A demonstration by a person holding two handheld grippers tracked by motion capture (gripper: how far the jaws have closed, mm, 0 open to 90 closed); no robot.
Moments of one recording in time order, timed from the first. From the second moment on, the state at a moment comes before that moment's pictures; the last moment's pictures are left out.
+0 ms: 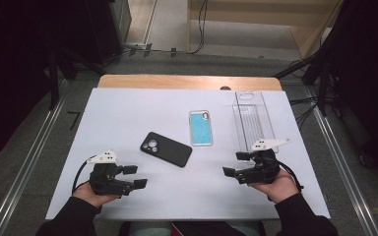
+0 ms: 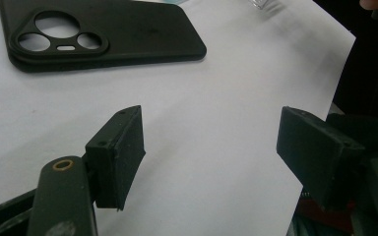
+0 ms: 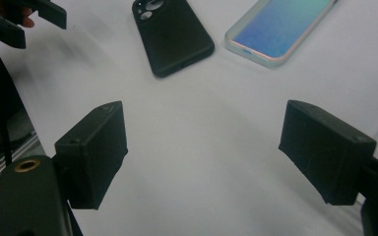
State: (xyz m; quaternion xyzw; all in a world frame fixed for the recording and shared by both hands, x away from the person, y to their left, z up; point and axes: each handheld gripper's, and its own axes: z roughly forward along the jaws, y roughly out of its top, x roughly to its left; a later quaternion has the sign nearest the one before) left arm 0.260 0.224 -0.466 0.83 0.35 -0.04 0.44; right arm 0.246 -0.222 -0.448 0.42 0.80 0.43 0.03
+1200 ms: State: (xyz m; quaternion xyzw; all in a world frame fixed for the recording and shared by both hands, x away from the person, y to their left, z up) left arm 0.261 0.225 -0.467 0.82 0.35 -0.04 0.44; right arm 0.328 -0.175 -0.427 0.51 0.76 0.40 0.09
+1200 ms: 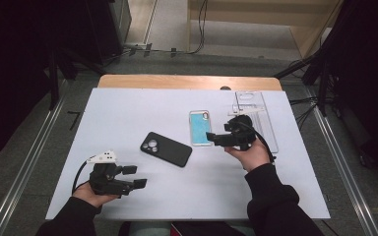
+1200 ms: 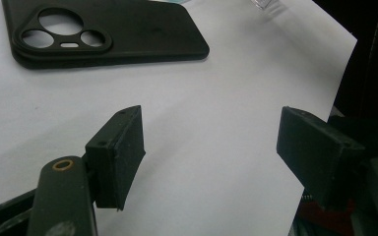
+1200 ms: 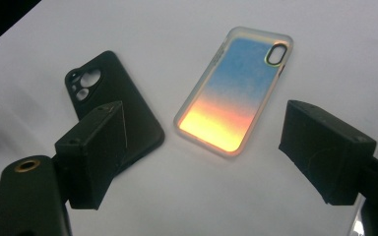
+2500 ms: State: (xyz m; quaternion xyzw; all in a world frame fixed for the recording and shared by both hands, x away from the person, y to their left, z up) left arm 0.262 0.227 -0.468 0.82 0.36 -0.05 0.44; right arm 0.402 -0.131 -0.460 0.61 0.69 0.37 0.13
